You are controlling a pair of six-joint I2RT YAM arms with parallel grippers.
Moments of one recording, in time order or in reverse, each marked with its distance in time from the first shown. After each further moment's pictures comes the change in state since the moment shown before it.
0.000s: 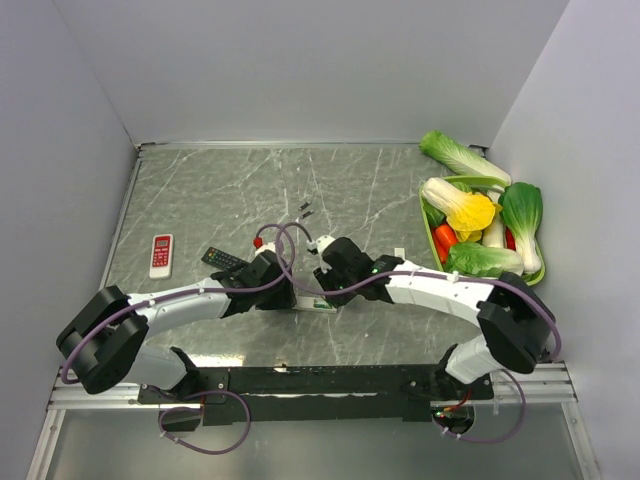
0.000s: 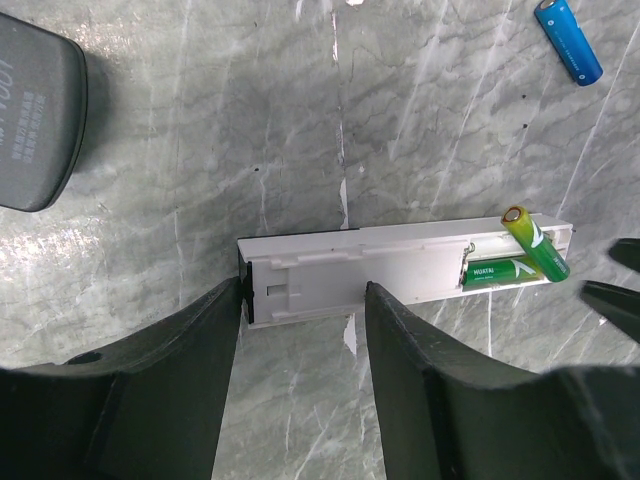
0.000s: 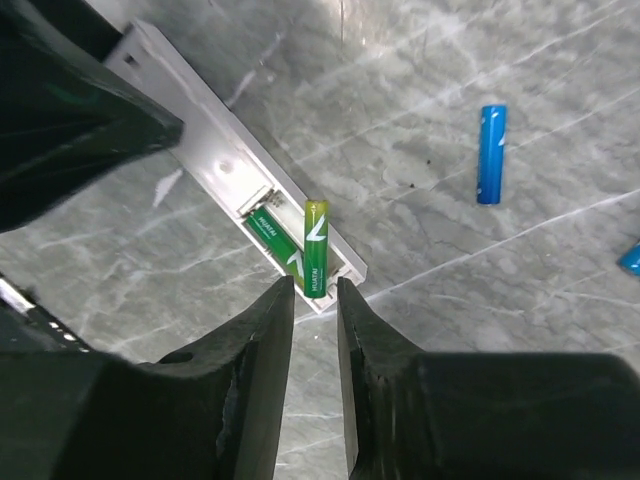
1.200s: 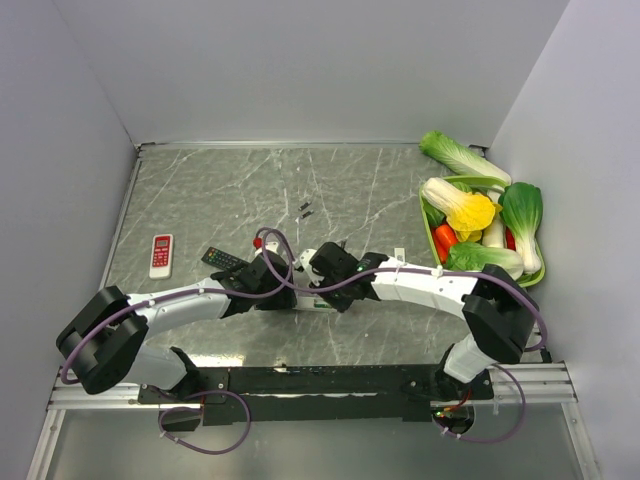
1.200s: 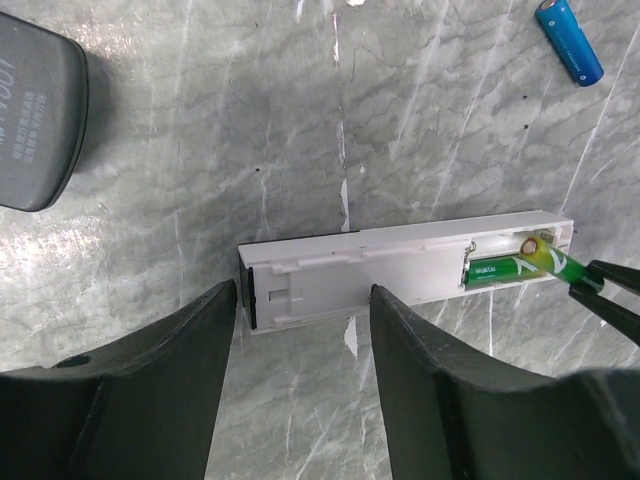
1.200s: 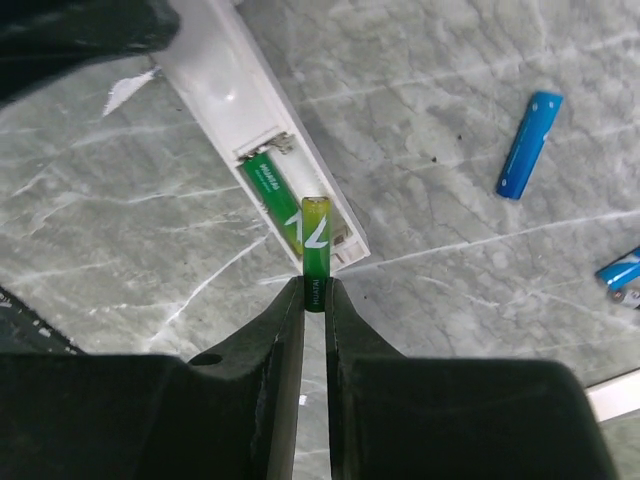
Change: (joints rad) left arm 0.000 -0.001 0.000 -0.004 0.000 0.000; right arm 0.061 0.108 0.098 -0.179 0.028 -0.241
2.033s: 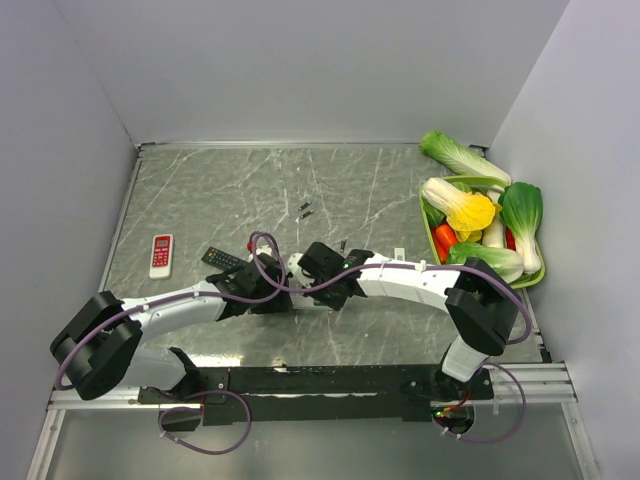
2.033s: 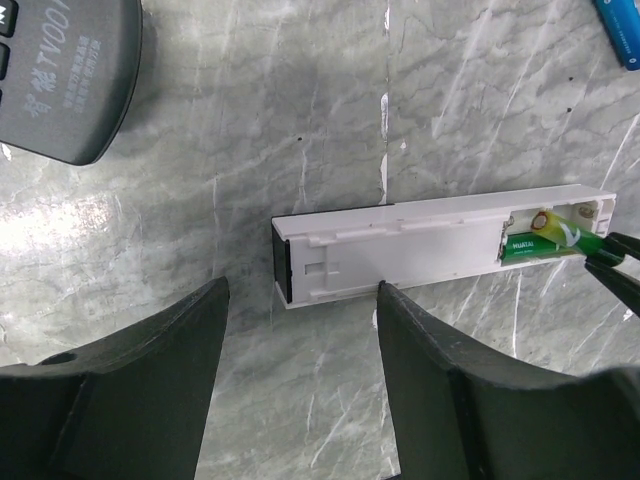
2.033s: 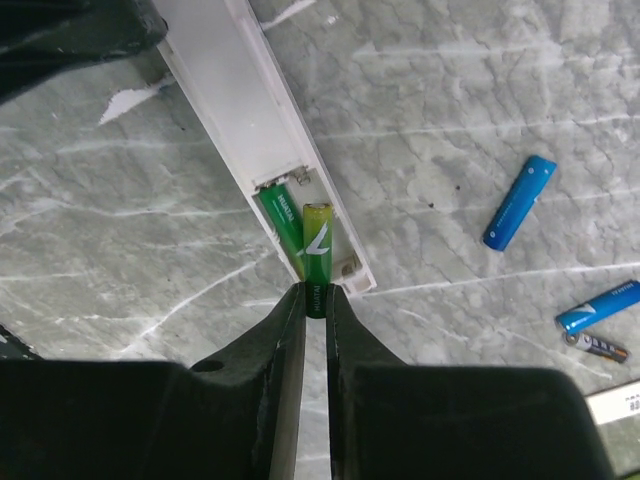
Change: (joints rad) left arm 0.008 -0.038 -0.030 -0.043 -0.008 -0.020; right arm 0.029 0.097 0.097 -0.059 0.027 -0.134
